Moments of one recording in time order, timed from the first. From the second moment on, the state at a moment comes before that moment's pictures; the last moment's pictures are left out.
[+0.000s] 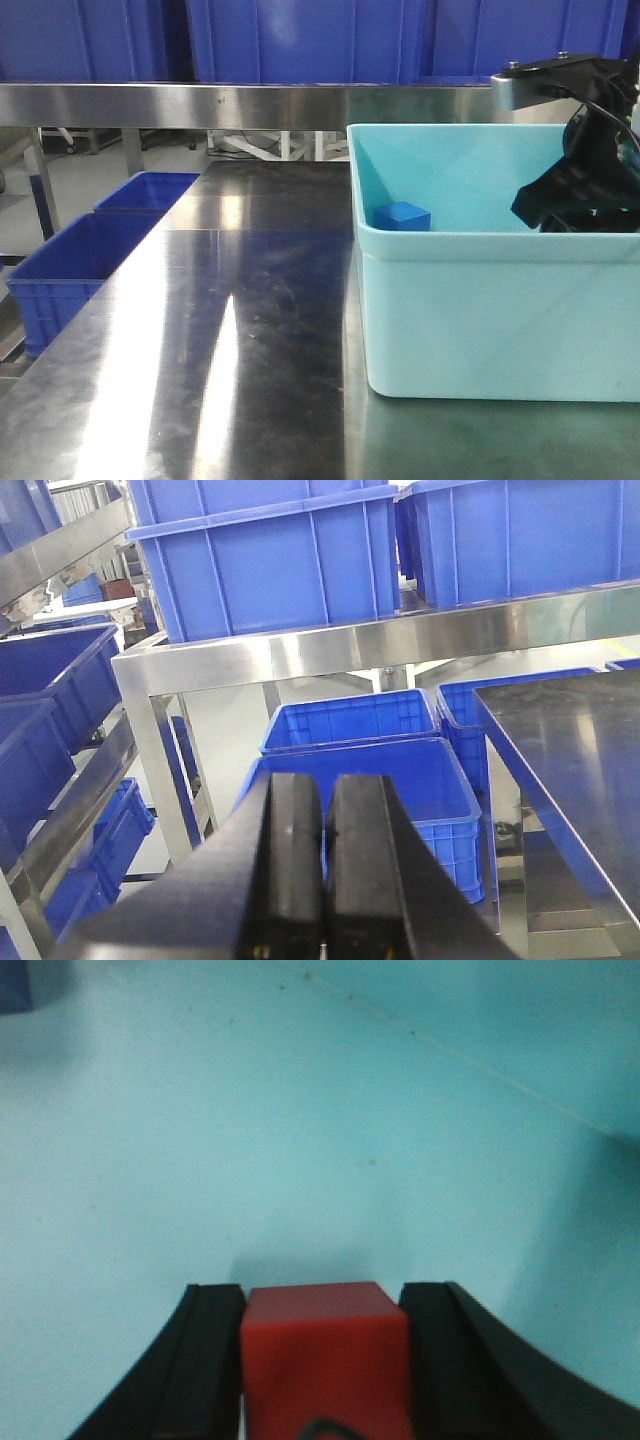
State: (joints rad) left arm -0.02 -0.01 0.01 -0.01 0.03 0.14; right arm 0.25 1.62 -0.98 -0.07 0.55 -0.07
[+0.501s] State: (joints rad) left arm -0.02 -0.01 0.01 -0.01 0.03 0.14; right arm 0.23 1.24 -0.97 -0.07 0.38 -0.07
